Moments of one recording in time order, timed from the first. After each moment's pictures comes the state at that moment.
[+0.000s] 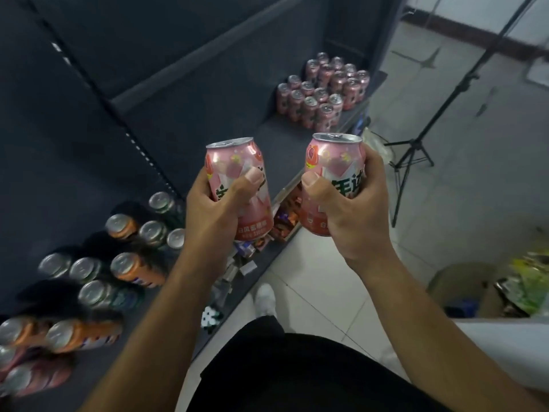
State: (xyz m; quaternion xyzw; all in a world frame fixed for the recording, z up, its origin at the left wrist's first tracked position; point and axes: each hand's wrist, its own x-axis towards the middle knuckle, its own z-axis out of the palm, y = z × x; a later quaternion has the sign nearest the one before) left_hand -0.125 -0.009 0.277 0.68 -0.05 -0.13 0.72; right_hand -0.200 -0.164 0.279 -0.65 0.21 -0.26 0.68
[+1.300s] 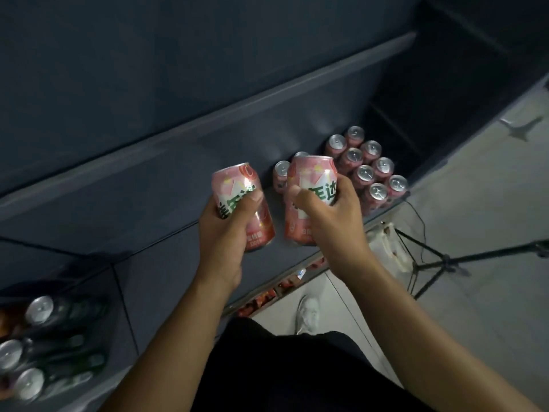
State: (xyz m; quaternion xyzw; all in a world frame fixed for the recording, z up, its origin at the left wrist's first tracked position) left_hand 0.197 -0.329 0.216 0.61 0.19 -0.02 0.77; right_hand 0.189 -0.476 0.245 -0.67 0.18 -0.02 0.72
